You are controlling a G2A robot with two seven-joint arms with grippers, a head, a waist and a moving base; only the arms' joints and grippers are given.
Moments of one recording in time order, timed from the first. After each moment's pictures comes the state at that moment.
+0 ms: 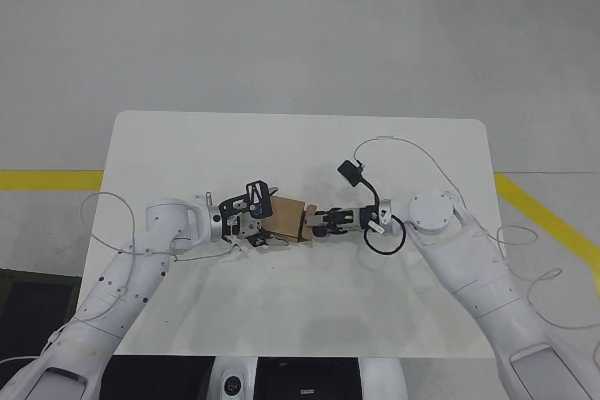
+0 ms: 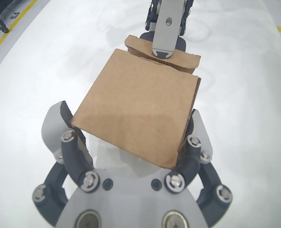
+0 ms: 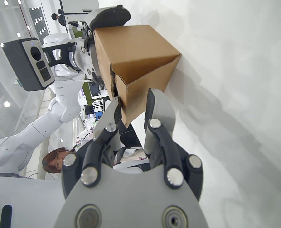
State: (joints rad) left arm 0.97 -1.04 -1.02 -1.38 1.42 -0.91 0.00; right arm -0.80 -1.22 0.93 -1.18 0.14 -0.13 1.10
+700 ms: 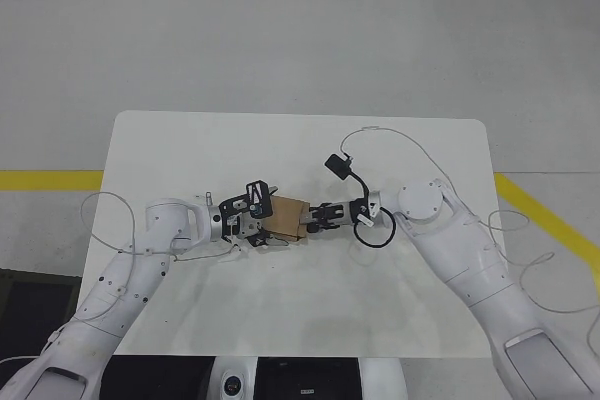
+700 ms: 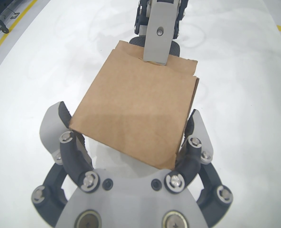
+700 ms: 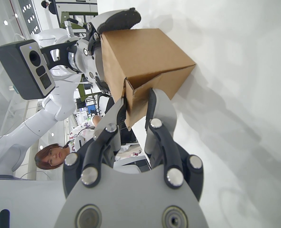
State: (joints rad) left arm 0.96 -1.04 -1.02 -1.38 1.42 -0.91 0.00; right arm -0.72 -1.25 0.86 -1.14 0.13 -0.13 1.11
